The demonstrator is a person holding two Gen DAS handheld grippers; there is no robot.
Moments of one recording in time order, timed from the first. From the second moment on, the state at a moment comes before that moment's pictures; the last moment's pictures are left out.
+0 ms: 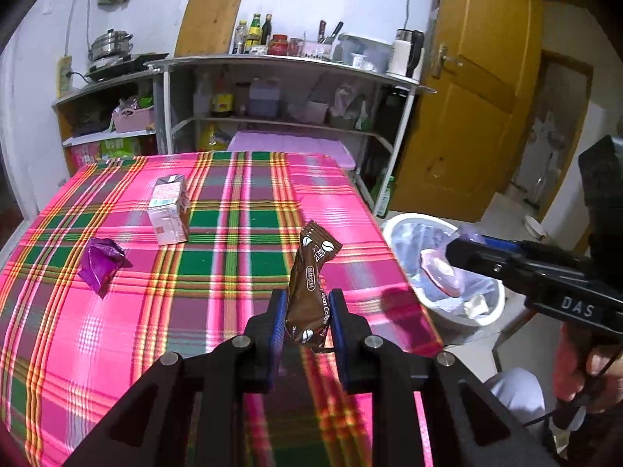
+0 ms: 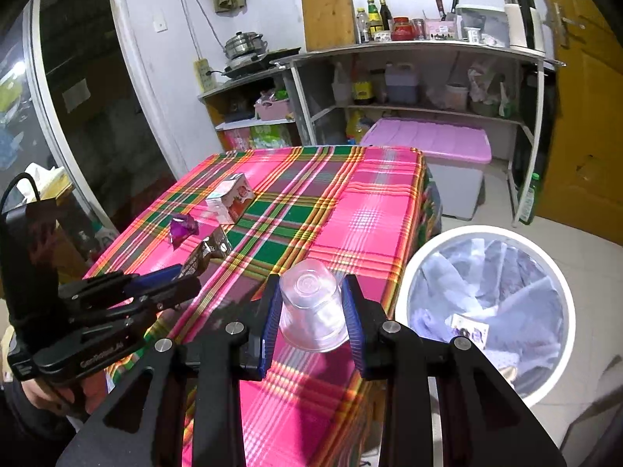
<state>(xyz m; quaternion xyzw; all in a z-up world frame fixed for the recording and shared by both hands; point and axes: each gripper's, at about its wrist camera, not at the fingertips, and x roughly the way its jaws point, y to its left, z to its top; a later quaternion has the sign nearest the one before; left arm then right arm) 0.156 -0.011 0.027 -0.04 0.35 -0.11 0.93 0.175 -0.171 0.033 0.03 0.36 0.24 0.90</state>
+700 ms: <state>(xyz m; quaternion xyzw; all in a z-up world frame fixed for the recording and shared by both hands) 0.125 -0.052 0.043 -0.03 0.33 -0.16 0.93 0.144 -0.207 0.039 0.05 0.34 0.22 0.91</state>
